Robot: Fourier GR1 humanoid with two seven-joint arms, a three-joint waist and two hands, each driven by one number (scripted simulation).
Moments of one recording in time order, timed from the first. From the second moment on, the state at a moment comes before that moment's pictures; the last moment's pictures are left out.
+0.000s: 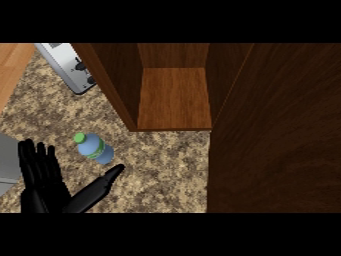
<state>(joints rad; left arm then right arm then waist) 0.24 0.02 -0.33 -1.93 0.03 0.89 -0.05 0.92 -0.13 0.12 -2.49 -0.15 0.37 -0.21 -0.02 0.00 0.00</state>
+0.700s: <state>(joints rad) 0.14 0.00 -0.10 -1.44 0.42 0.63 -0.49 1.05 -0.14 0.08 -2.49 -0.14 0.44 -0.33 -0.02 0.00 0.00</state>
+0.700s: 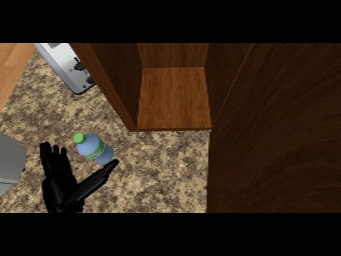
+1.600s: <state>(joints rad) -0.08 0.01 0.09 -0.92 0.60 0.38 -0.81 1.15 -0.13 -0.01 -2.49 -0.15 0.51 -0.43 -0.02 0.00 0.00</state>
